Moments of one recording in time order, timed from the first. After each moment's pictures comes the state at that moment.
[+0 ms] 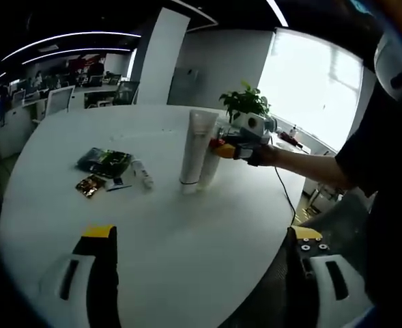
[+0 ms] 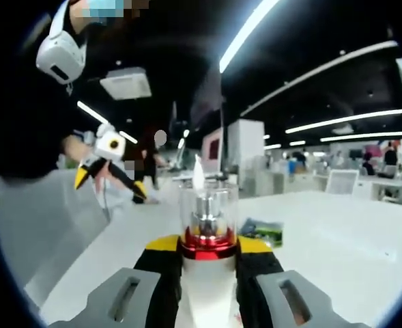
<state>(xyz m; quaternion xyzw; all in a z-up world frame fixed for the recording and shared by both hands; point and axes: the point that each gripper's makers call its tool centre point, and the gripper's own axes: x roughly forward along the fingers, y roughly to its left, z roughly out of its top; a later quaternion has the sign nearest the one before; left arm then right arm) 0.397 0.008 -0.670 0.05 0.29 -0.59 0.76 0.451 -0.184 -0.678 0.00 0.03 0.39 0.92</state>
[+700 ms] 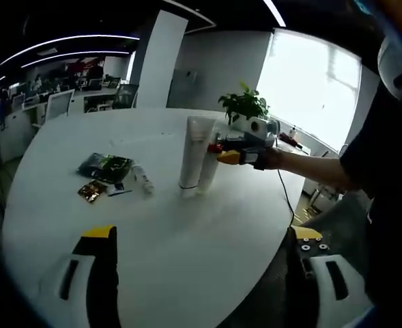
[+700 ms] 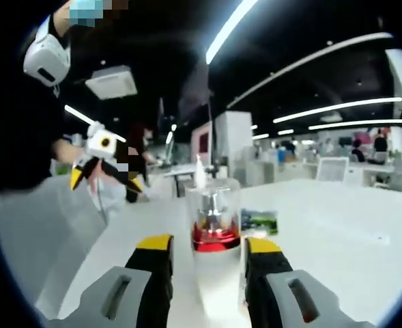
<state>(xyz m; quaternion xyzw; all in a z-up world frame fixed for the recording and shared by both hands) 0.395 0.010 -0.656 0.05 0.27 -0.59 0.76 0.440 -0.196 -0.678 0.01 0.07 0.36 0.93</state>
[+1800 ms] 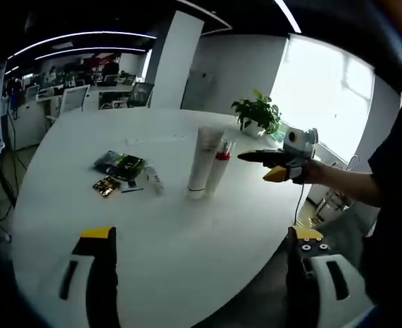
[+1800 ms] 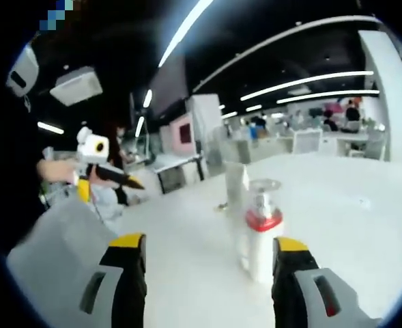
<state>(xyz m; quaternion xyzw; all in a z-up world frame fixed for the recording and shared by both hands) 0.393 0.032 -0.631 0.03 0.29 -0.55 0.78 0.366 -0.154 -0.645 0.06 0.15 0.27 0.95</state>
